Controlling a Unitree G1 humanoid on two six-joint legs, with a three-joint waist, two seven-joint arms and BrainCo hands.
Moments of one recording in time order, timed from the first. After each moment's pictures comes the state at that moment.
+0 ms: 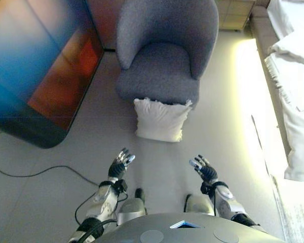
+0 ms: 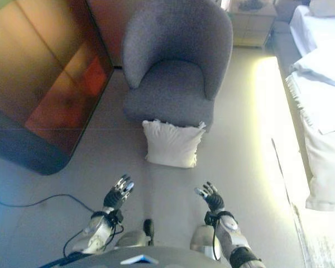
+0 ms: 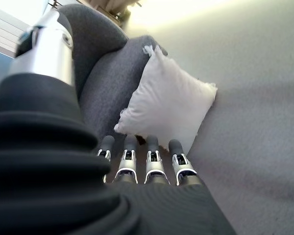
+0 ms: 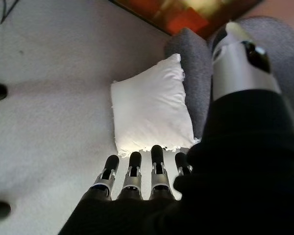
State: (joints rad) left arm 0.08 0.25 -0.32 0.68 -0.72 -0.26 -0.09; right arm 0.09 -0.20 0.28 0.73 0.63 -0.15 0.01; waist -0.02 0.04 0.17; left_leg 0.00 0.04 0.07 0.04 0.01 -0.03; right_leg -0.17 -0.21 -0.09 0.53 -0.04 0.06
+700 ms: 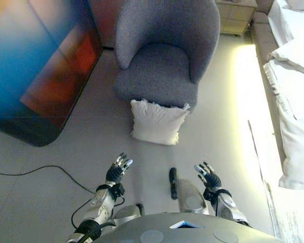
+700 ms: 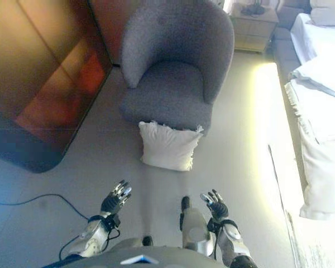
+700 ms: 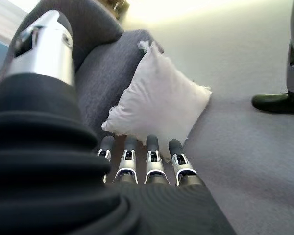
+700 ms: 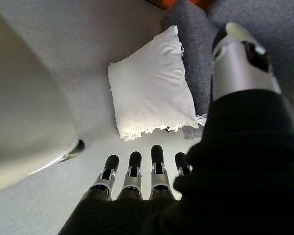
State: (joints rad) left arm 0.17 0.22 -0.32 0.70 -0.72 -0.25 -0.12; right arm 0.15 -0.21 0.23 0.80 0.66 -0.17 0.02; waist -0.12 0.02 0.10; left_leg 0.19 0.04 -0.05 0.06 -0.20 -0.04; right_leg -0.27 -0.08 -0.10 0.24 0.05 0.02
